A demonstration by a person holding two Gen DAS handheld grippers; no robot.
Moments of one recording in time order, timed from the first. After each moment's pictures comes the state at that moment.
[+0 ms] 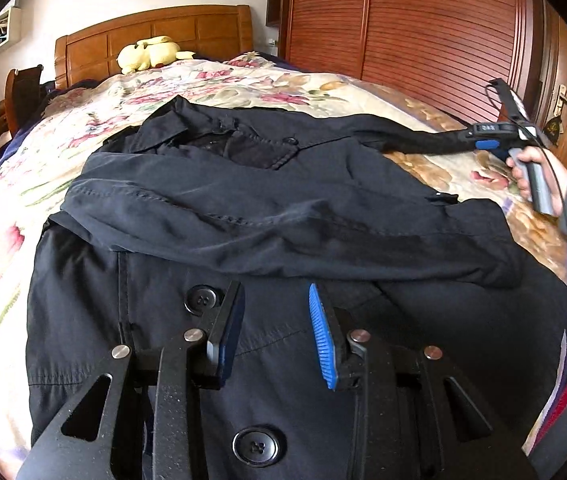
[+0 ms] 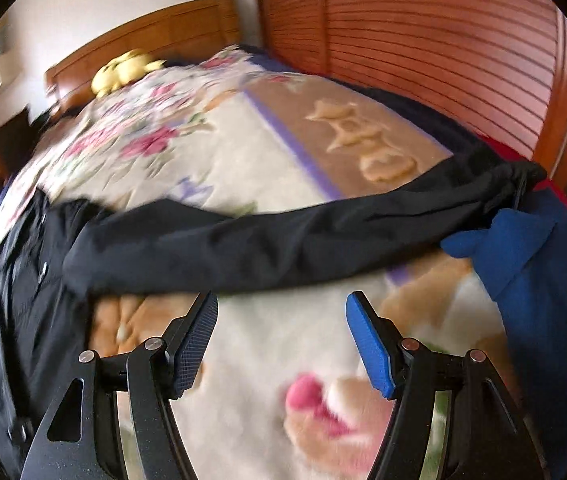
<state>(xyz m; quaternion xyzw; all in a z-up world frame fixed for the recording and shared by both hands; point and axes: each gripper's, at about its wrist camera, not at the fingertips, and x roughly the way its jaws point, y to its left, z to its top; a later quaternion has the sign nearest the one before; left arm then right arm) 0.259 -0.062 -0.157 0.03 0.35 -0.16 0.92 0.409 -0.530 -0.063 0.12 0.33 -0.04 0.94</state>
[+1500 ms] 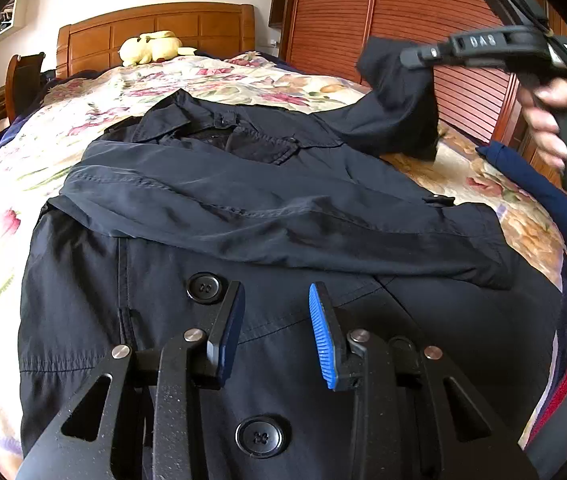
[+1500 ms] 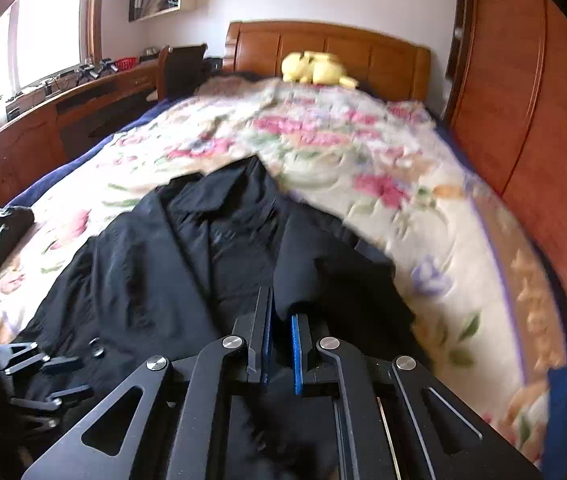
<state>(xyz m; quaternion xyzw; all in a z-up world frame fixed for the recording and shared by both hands) 0.257 -0.052 -0.161 0.00 0.35 -0.17 0.92 0.308 -0.277 0.035 -0.09 0.28 0.18 0.94</state>
